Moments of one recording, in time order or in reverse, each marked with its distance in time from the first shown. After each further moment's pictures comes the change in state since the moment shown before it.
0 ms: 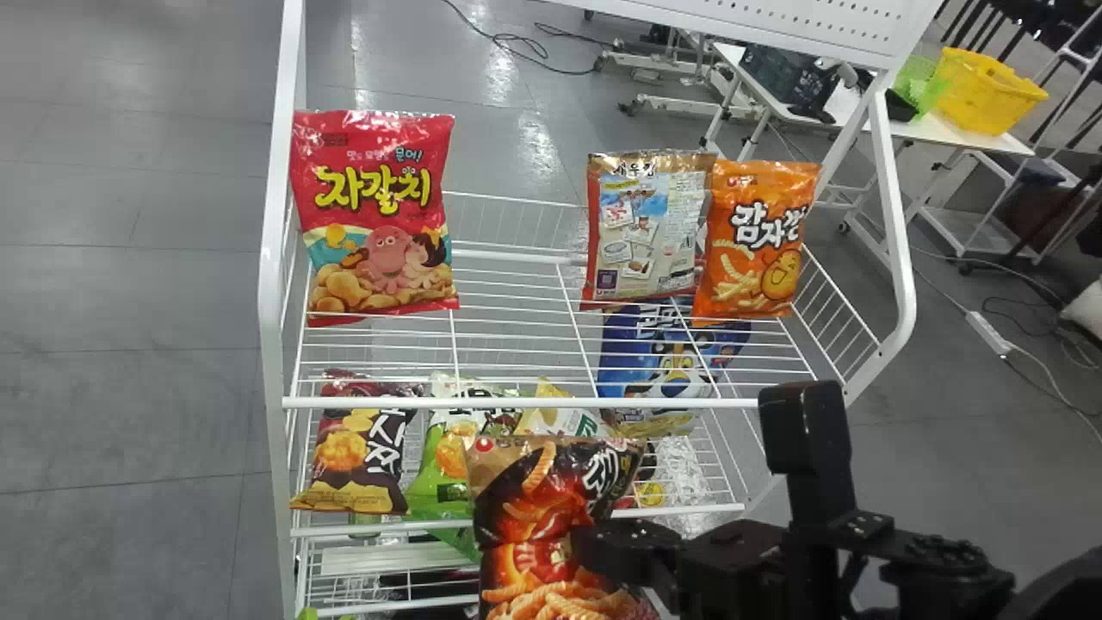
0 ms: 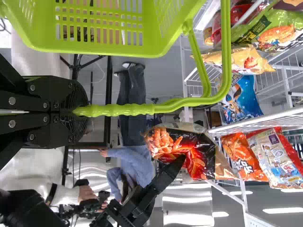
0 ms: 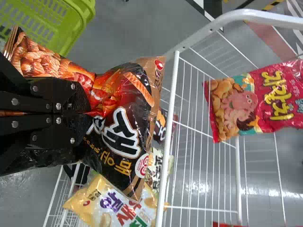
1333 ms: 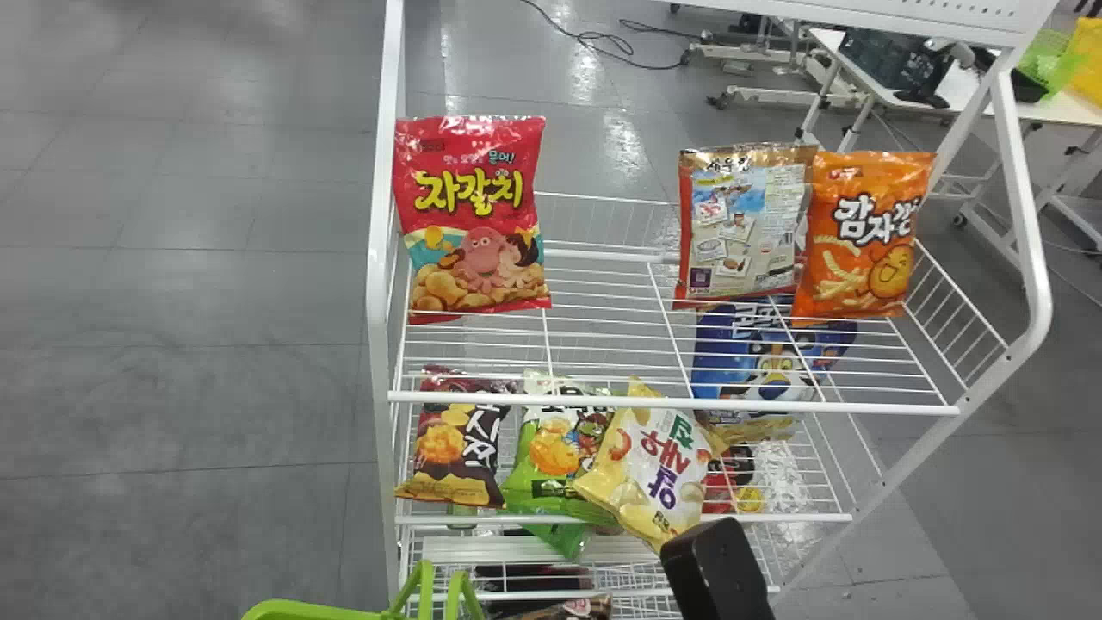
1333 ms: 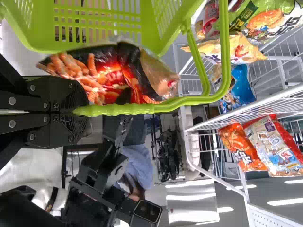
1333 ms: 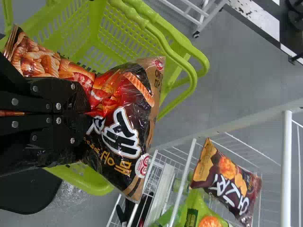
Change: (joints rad) left arm -0.025 0.000 -0.010 -0.018 0.015 0.000 0.013; right arm 0.058 -0.054 0.429 0.136 0.234 0.000 0.011
